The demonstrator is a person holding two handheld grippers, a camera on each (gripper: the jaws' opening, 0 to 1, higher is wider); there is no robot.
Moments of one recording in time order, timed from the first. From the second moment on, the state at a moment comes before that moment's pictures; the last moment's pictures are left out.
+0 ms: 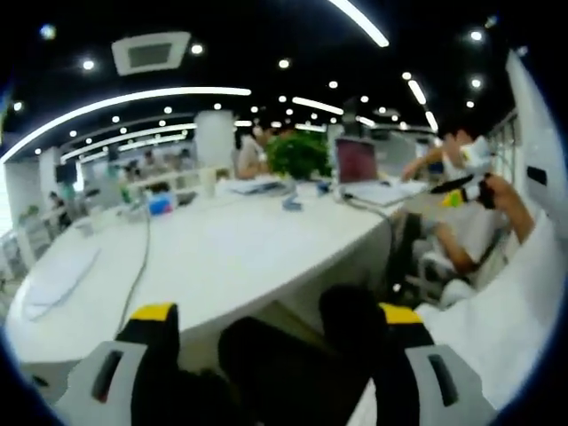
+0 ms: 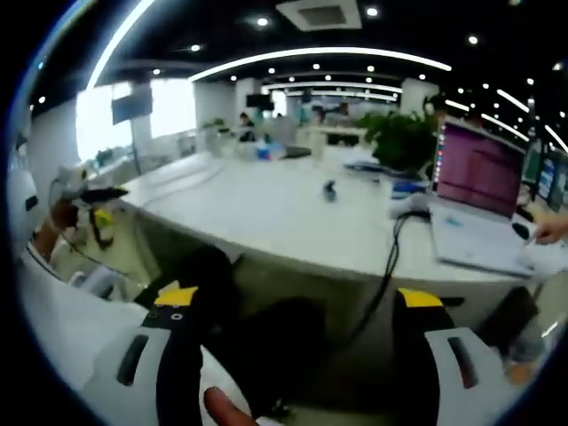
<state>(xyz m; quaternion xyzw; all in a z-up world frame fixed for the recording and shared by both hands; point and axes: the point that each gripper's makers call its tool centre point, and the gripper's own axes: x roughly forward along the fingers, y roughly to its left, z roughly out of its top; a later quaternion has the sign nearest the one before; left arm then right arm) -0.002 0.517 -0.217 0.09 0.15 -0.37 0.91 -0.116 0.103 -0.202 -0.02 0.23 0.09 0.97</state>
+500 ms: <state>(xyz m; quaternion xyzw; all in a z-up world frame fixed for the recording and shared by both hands) -0.006 0.521 -0.214 0.10 0.14 -0.36 0.92 -0.124 0.106 -0.198 -0.02 0.21 0.09 0.97</state>
